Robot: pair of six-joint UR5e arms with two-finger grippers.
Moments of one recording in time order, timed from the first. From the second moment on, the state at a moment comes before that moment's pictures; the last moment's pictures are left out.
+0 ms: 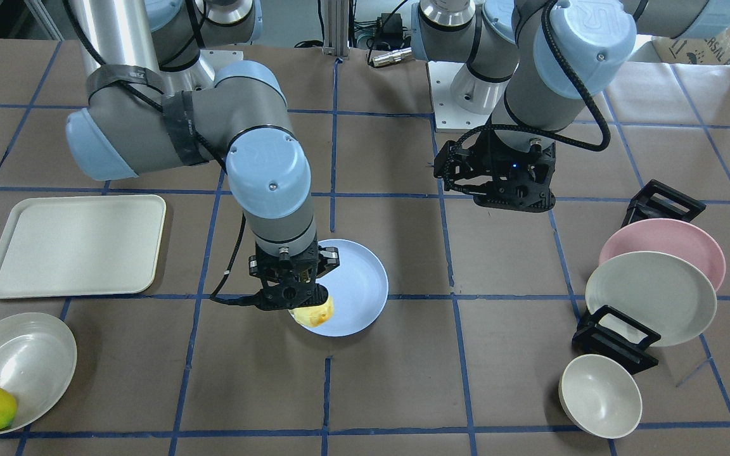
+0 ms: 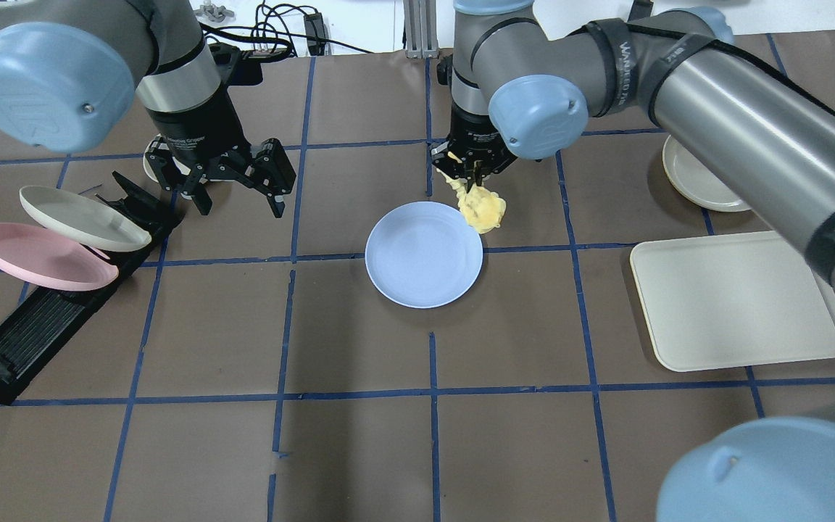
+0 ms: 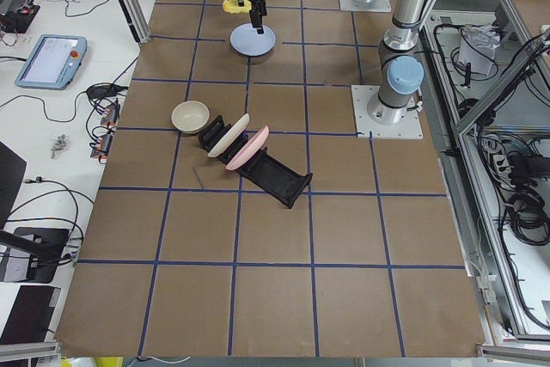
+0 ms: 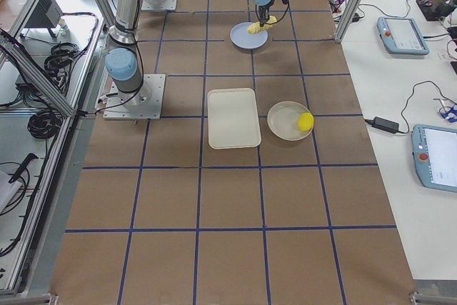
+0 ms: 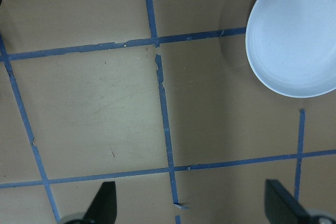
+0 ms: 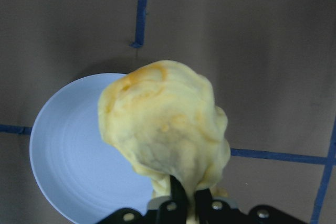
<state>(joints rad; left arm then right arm) -1.62 -1.70 -1.54 -1.66 1.57 0.05 1.88 -1.10 1.42 -1.86 -1.53 0.20</state>
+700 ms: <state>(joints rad) -1.61 -1.71 -1.54 -1.65 1.56 0.05 1.92 -1.01 1.43 -1.85 -1.53 0.23</state>
